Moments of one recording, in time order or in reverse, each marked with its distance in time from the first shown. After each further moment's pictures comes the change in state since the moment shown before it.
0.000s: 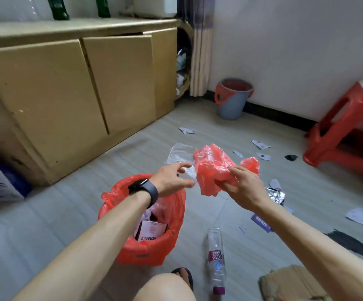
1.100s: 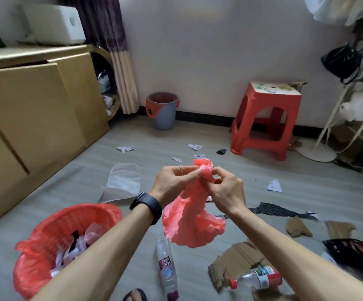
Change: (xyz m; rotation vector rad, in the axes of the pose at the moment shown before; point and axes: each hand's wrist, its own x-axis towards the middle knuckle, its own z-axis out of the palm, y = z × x) left_hand -0.009 0.185 0.135 -0.583 -0.153 0.243; right_hand -0.100 0.060 -0.107 0.390 0.436 0.385
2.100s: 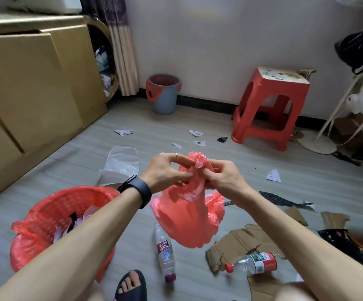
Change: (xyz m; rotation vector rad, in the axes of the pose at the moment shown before) left_hand -0.003 -0.005 -0.029 0.298 -0.009 0.041; right_hand 0.006 -0.005 0.008 0.394 -0.422 0.117
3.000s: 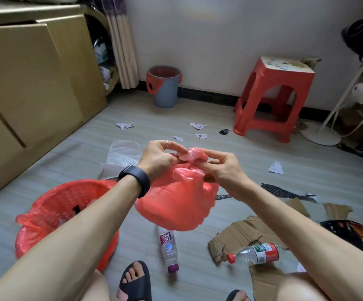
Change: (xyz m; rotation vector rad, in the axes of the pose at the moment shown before) left_hand -0.002 0.006 -0.004 -0.341 0.096 -0.143; right_hand -0.006 -0.005 0.006 0.161 -0.045 0.054
